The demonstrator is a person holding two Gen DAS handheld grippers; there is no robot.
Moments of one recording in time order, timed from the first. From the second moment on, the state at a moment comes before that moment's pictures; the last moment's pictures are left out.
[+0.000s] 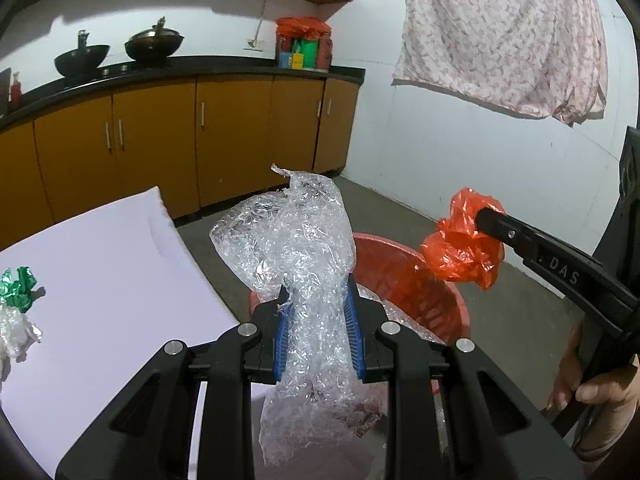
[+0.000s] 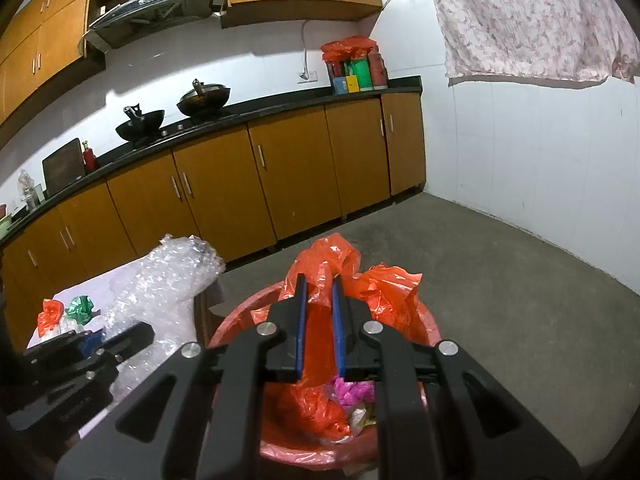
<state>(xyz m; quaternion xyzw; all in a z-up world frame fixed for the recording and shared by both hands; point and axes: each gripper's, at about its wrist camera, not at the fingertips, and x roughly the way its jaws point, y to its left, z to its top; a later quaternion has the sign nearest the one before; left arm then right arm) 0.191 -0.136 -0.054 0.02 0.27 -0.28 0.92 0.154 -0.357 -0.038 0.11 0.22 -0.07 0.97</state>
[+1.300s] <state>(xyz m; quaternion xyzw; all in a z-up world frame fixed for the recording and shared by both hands) 0.203 -0.101 -0.070 0.01 0.29 -0.22 0.93 0.161 -0.362 -0.043 0.13 0.20 -0.07 0.97</state>
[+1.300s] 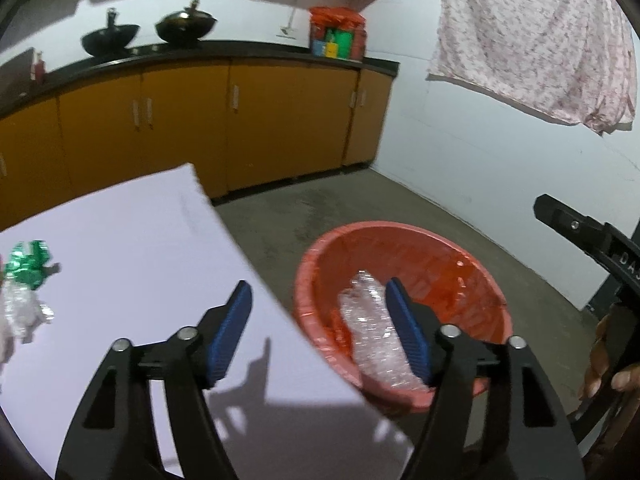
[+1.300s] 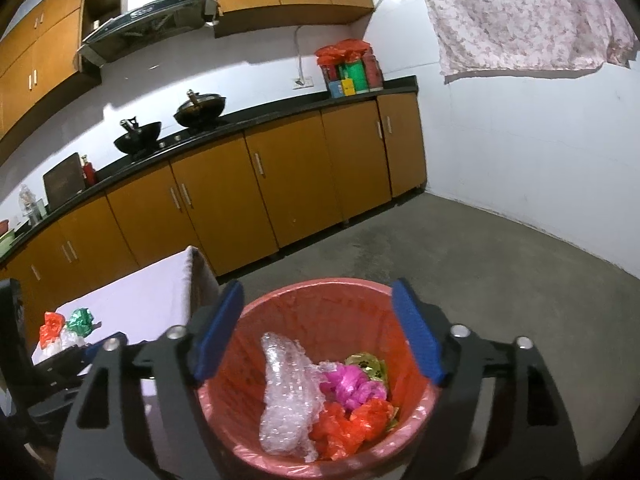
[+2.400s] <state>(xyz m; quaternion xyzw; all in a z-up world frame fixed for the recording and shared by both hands) 0.220 0.188 -0.110 0.02 0.33 0.11 0.94 0.198 -0.183 -0.050 0.05 0.28 0.09 0.96</state>
